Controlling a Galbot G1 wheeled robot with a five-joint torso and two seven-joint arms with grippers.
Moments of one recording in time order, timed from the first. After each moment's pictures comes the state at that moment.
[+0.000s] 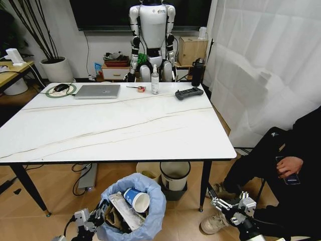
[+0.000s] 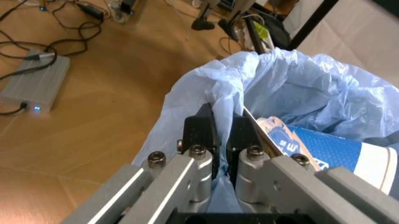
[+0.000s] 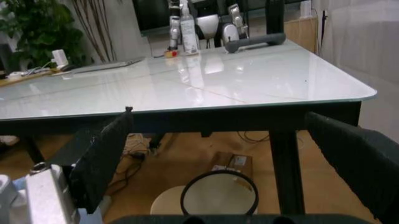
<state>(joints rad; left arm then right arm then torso) 1.88 -1.24 -0.60 -1.94 -0.75 -0.03 0.06 -1.91 1.31 0.61 2.09 0.42 0.32 -0.28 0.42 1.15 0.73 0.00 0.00</state>
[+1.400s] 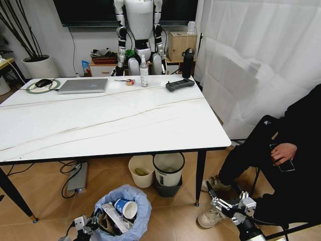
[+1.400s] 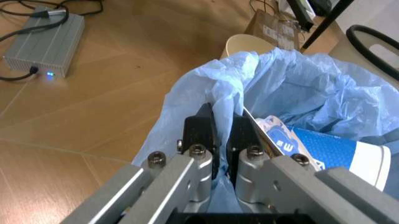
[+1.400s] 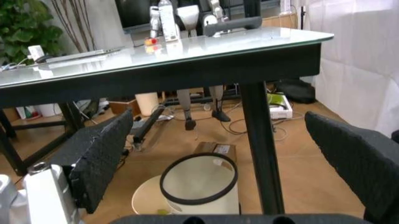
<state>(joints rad) 1.65 -1.26 -0.60 -1.49 -0.69 -0.12 0.17 -1.91 1.31 0.61 2.09 0.42 0.32 -0.28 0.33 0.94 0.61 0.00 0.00</state>
